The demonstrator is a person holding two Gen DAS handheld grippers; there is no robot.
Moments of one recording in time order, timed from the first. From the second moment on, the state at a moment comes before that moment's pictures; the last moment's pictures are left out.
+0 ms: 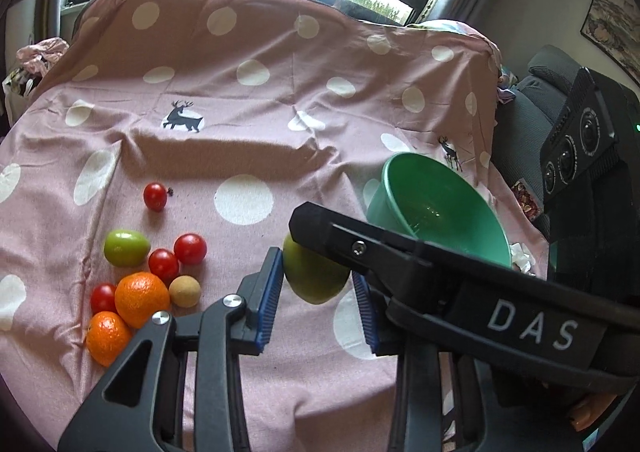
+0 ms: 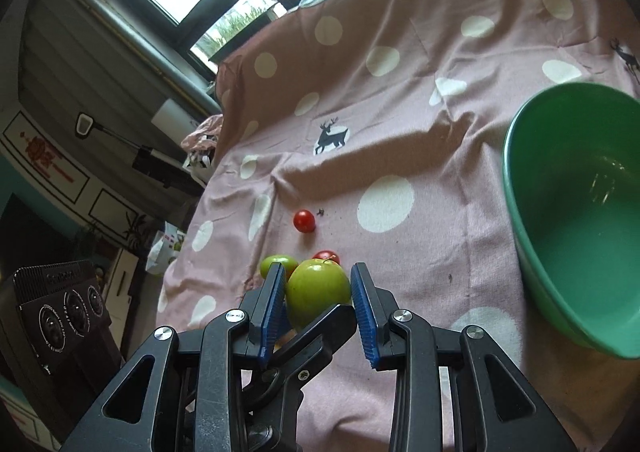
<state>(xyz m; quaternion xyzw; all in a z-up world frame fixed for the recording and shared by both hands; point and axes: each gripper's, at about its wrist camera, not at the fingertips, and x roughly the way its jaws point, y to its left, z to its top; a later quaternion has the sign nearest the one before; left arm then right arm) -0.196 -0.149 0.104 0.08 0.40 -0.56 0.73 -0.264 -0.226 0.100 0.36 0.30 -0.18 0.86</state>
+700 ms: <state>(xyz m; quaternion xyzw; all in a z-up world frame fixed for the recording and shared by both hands) -0.247 -0.263 0.113 0.14 0.35 -0.64 0.67 -0.336 -0.308 0.123 0.38 0.21 -0.28 0.85</state>
